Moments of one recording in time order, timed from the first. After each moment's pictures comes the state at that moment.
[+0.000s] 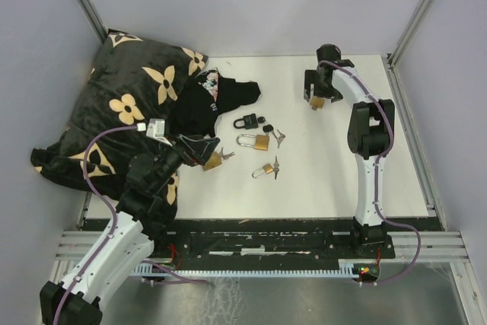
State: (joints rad) left arm -0.39 0.57 0.37 0.28 0.21 -0.68; right arm 0.14 2.33 2.03 -0.77 0.16 0.19
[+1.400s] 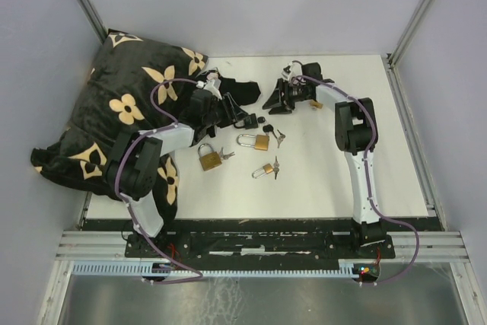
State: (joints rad) left arm -0.39 1.76 0.96 0.35 0.31 -0.68; right arm 0.20 2.52 1.98 -0.39 -0.99 0.43
